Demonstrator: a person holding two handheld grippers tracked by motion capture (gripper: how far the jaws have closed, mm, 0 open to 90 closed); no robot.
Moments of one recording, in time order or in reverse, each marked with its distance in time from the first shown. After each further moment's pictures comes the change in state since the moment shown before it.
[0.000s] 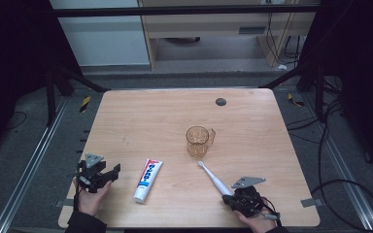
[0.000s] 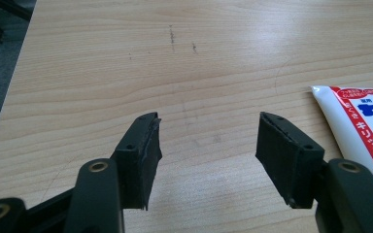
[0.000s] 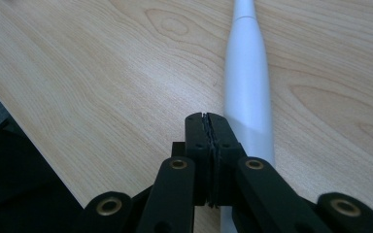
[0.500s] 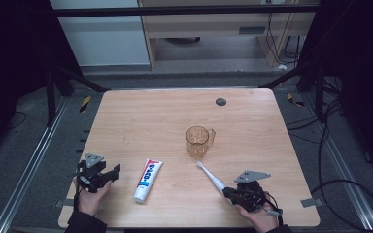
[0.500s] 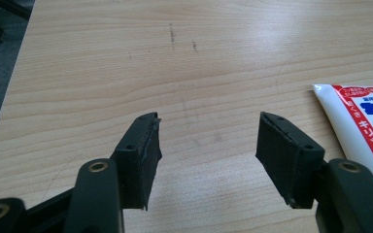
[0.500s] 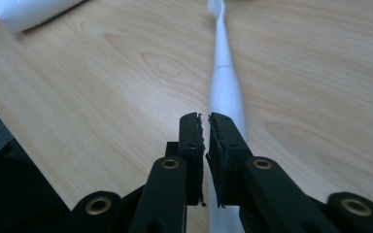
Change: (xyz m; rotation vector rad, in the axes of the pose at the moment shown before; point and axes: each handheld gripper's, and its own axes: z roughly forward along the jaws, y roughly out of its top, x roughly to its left) left arm 0.000 0.000 0.001 0.007 0.001 0.006; right arm -0.002 0.016 -0.014 -0.069 -0.018 0.010
